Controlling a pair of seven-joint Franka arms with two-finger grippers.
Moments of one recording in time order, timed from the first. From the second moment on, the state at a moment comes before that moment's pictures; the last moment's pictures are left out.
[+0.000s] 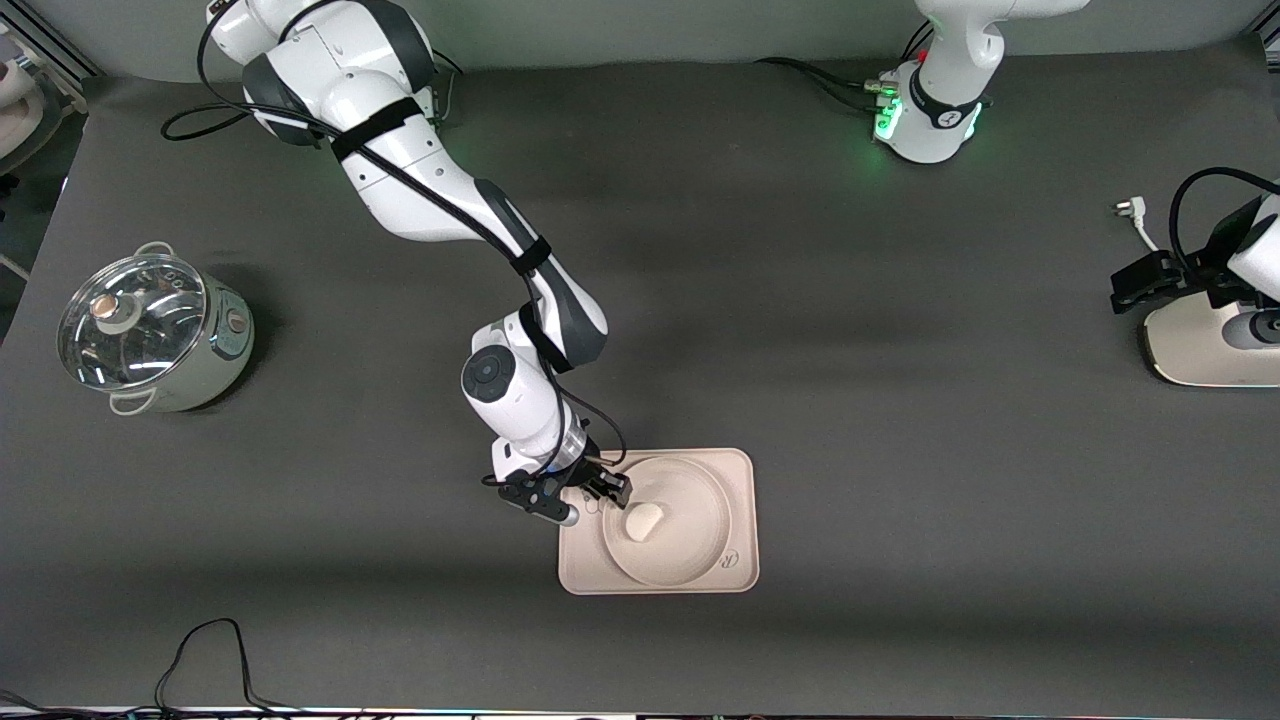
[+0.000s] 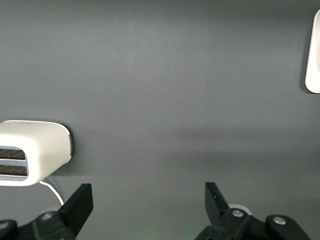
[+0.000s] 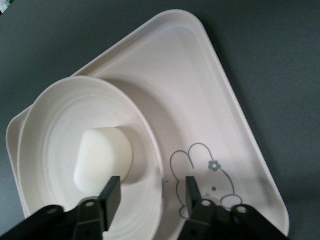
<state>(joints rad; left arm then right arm) 0.00 0.05 -0.01 -1.56 0.06 1.56 -0.04 0.59 0.94 -0.06 -1.33 0.33 2.64 0.74</state>
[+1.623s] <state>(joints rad) 0.00 0.05 -0.01 -1.56 0.05 1.56 -0.04 0.08 0.04 -0.13 -1.58 0.06 1.55 -0.09</state>
